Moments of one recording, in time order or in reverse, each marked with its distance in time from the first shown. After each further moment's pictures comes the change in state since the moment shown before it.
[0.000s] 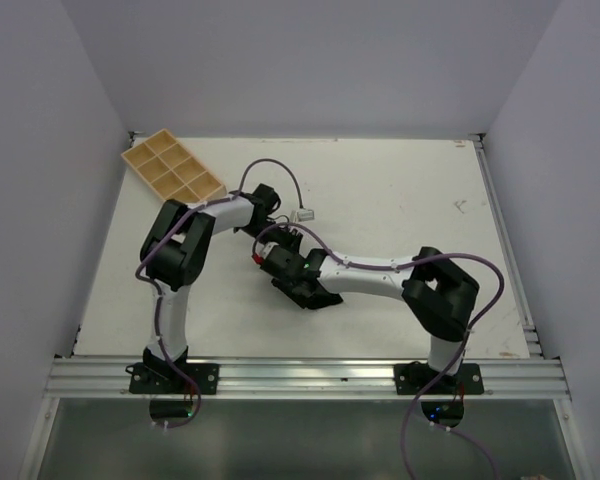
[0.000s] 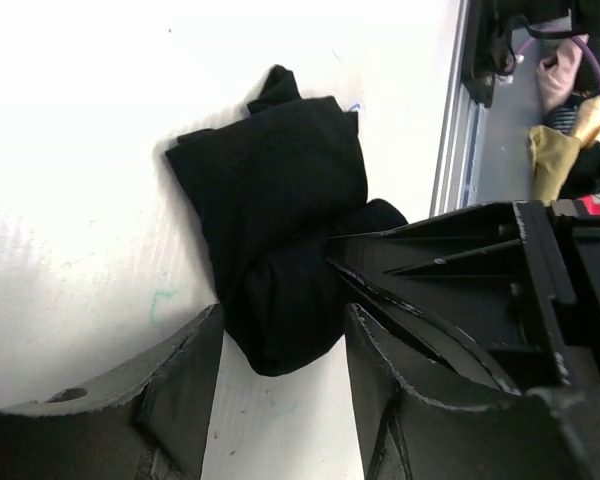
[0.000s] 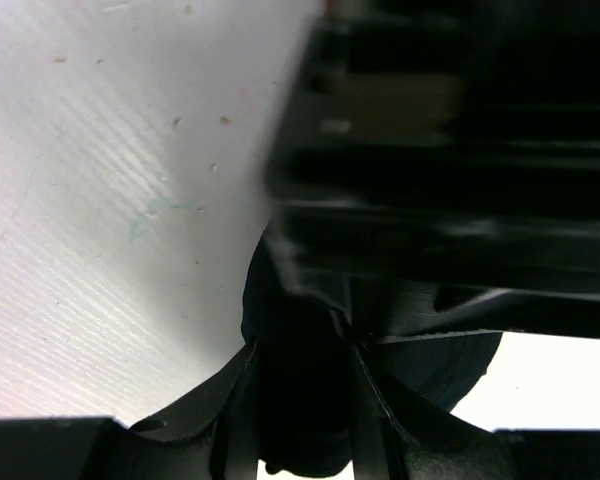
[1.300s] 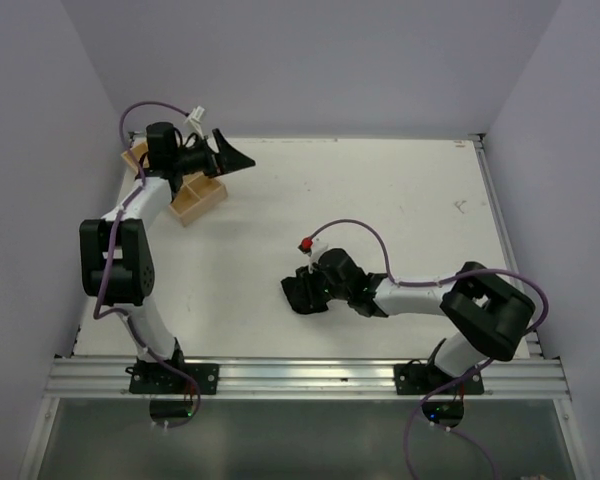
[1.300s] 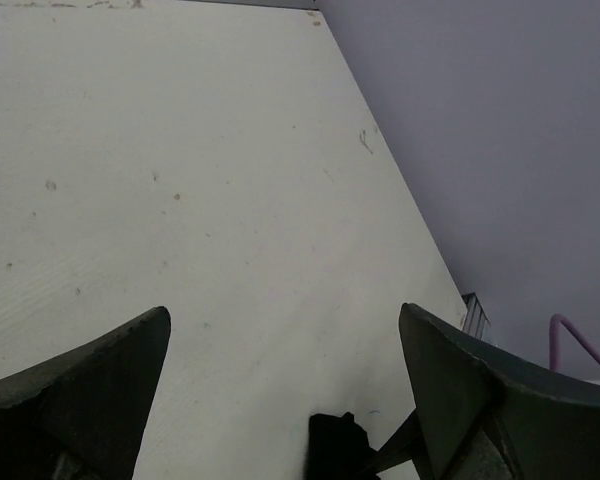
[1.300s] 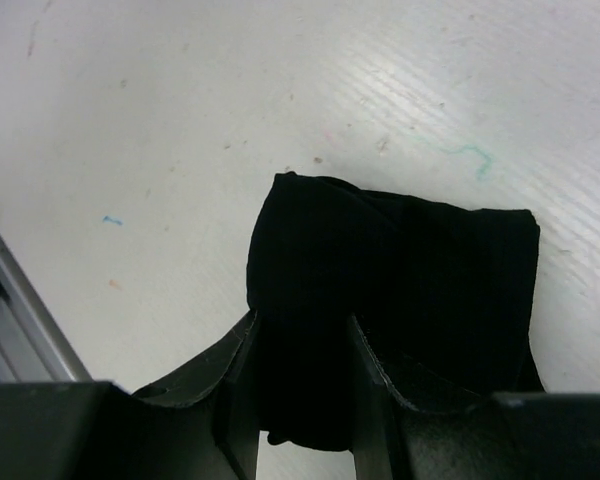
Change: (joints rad) left arm 0.465 -0.295 -0.033 0.873 -0.097 -0.941; right arm -0.172 -0.294 -0.606 0.892 -0.428 0.336
